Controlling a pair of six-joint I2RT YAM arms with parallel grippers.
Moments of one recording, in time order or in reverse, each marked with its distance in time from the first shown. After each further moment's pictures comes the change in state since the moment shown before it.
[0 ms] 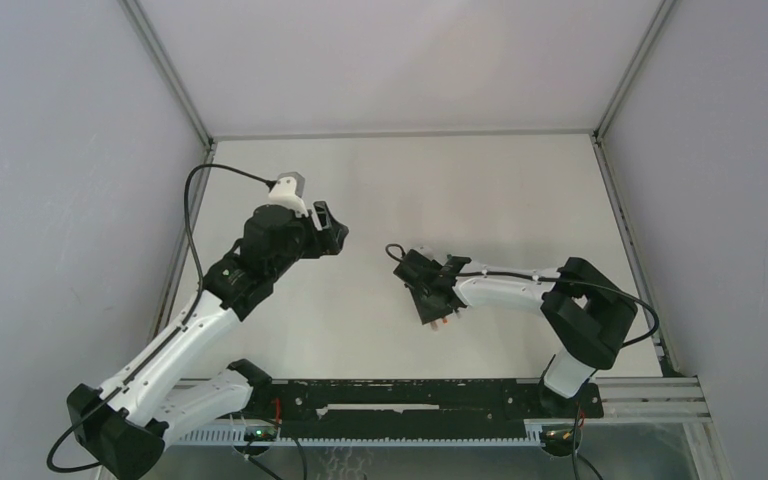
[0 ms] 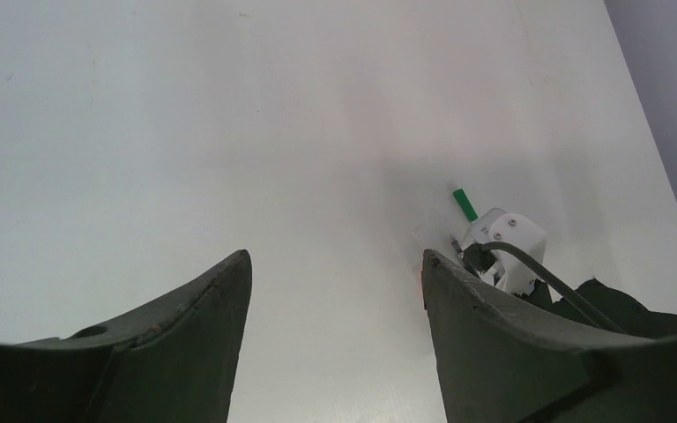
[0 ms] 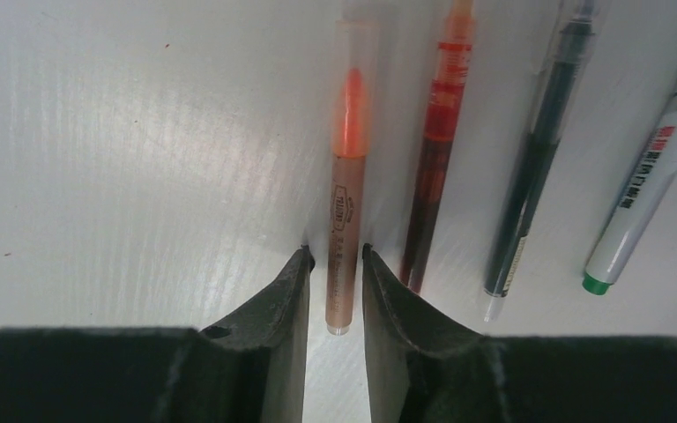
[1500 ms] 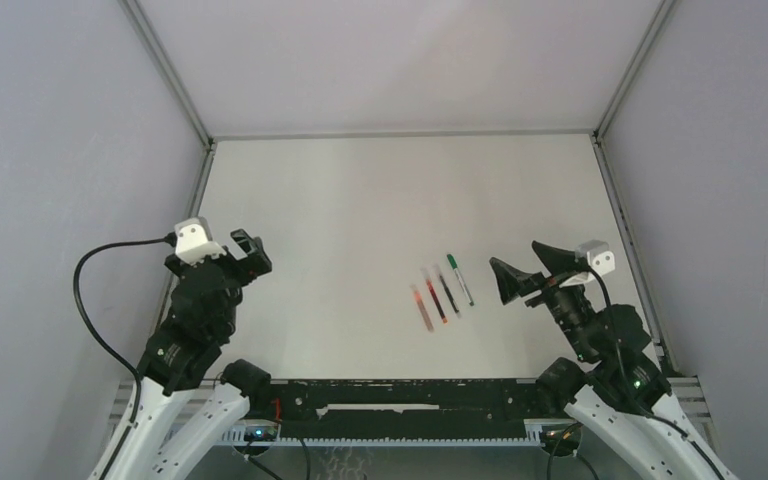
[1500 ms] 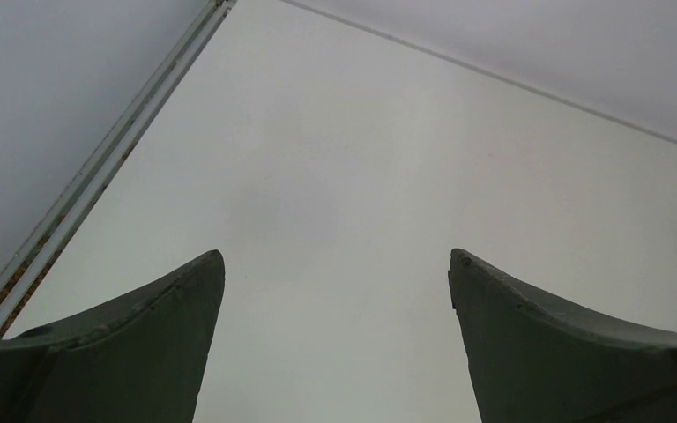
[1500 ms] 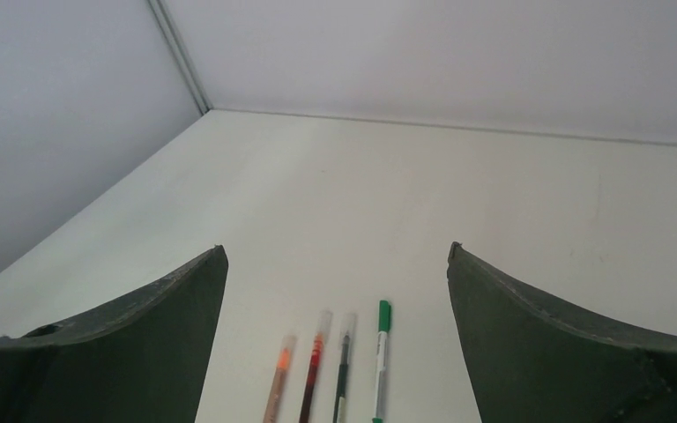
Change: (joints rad) left arm 0.103 -0.479 -0.091 -0.221 -0.512 0.105; right arm -0.275 -1.440 -0.391 0.341 0.049 -0.385
